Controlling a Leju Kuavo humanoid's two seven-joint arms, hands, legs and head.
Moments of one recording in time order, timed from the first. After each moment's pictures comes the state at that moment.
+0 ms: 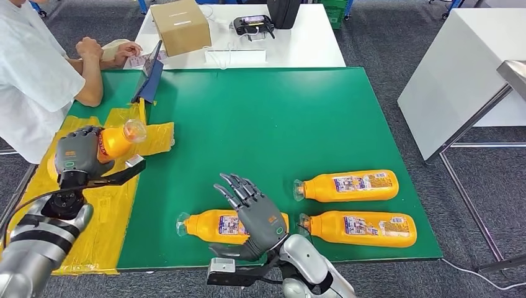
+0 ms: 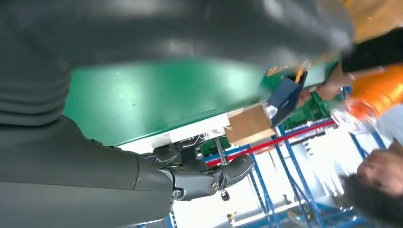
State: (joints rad) left arm -0.59 0.36 -0.40 -0.84 -1.57 0.44 0.35; right arm -0.16 0.03 0.76 -1.43 1.01 -0.26 -0.06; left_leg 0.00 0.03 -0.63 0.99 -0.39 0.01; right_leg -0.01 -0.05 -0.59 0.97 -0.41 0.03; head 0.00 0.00
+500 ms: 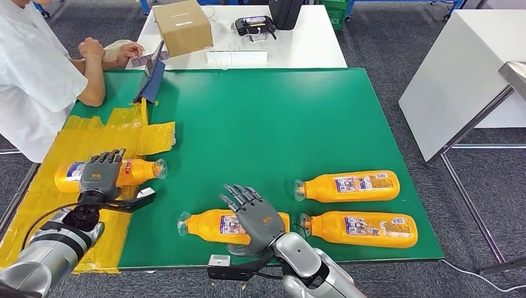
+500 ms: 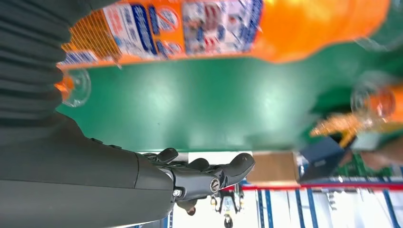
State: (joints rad) left arm -0.65 0.28 -0.56 -0.46 -1.53 0.44 0.32; right arm -0.23 0.01 0.83 -1.29 1.12 -0.15 0.10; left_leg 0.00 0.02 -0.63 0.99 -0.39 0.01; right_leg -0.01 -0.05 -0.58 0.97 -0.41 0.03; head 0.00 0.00
